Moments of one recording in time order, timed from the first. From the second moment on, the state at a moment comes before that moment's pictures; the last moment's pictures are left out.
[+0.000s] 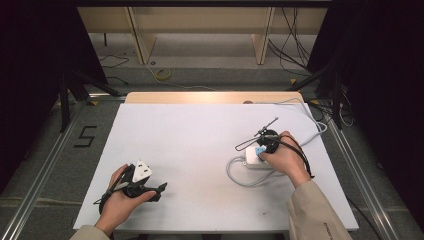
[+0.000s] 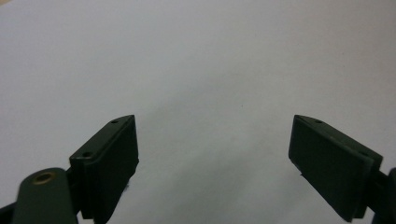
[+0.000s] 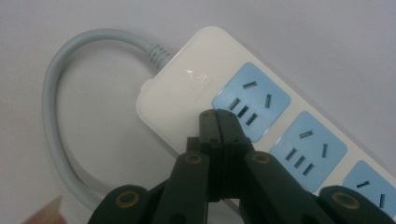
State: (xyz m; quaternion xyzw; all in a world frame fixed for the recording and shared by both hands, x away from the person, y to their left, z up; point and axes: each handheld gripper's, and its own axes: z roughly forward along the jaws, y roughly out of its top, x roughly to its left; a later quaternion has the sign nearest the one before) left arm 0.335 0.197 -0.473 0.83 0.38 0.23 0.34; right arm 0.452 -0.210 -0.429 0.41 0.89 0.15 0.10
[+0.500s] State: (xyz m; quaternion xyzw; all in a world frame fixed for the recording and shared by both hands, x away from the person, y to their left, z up) left arm 0.336 0.199 -0.471 0.82 0.38 0.24 0.34; right arm 0.453 -0.210 -0.430 0.42 0.89 0.15 0.09
